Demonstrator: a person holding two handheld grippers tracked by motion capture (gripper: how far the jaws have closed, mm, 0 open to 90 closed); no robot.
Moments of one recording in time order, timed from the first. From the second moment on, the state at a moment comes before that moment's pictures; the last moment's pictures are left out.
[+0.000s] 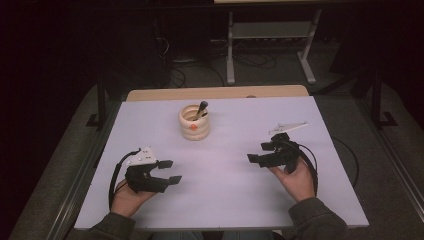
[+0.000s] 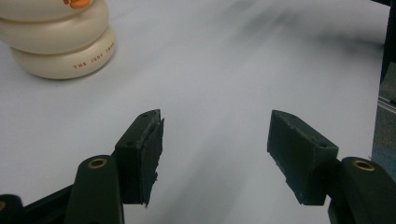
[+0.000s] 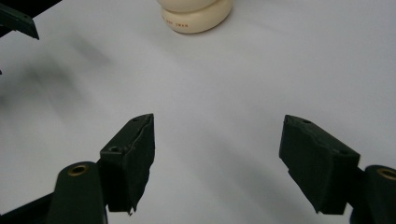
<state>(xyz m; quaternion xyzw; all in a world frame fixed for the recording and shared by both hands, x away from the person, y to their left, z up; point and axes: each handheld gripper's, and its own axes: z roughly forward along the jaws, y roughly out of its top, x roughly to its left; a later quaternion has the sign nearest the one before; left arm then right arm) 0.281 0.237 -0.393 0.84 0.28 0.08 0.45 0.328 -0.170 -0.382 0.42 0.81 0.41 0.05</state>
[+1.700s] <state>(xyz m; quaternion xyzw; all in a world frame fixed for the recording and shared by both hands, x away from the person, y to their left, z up) 0.276 0.240 -0.406 0.85 0.29 0.07 0.43 0.283 -0.214 -0.415 0.45 0.78 0.43 0.04</state>
